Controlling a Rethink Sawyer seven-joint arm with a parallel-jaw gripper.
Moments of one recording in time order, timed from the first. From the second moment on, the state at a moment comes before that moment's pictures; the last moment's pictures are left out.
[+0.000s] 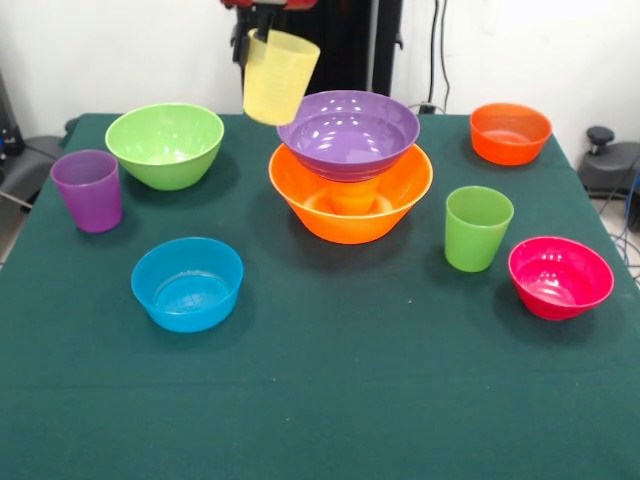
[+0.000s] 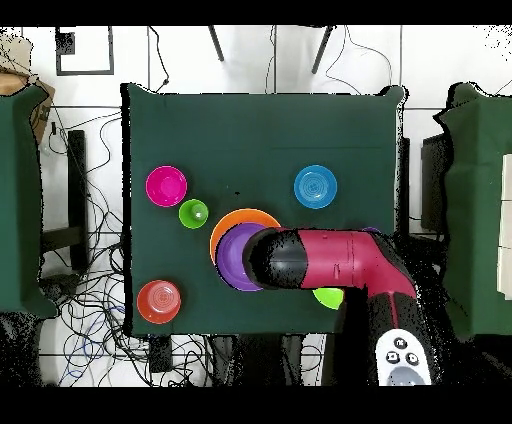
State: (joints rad) arm -0.41 -0.98 0.11 1.85 -0.42 0.74 1.40
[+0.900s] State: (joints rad) arm -0.31 -1.07 0.09 1.84 -0.42 0.84 1.40
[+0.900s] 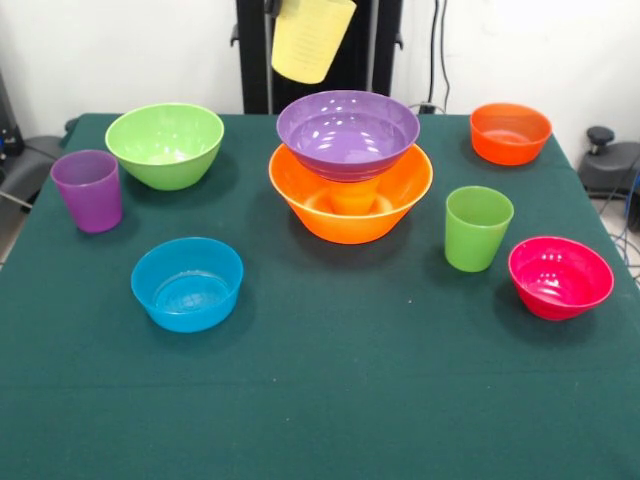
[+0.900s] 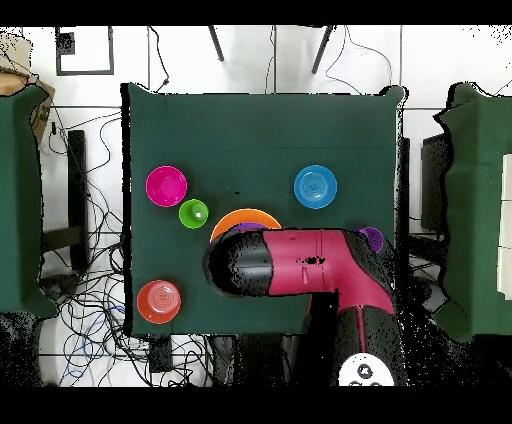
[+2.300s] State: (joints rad) arm -0.26 -1.01 0.04 1.83 -0.40 0.82 1.41
